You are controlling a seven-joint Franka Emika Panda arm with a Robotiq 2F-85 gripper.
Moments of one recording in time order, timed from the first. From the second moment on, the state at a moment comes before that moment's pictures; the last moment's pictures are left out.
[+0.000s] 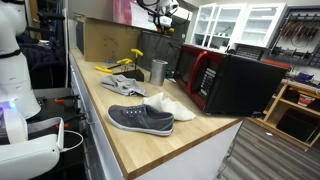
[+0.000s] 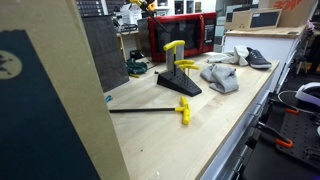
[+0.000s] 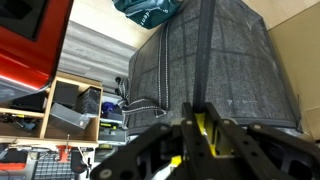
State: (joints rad) arm -0.17 0.19 0.26 -1.76 0.72 2.54 -1.07
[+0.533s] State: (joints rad) arm -0.13 0.20 0.24 -1.76 0.87 2.53 -1.08
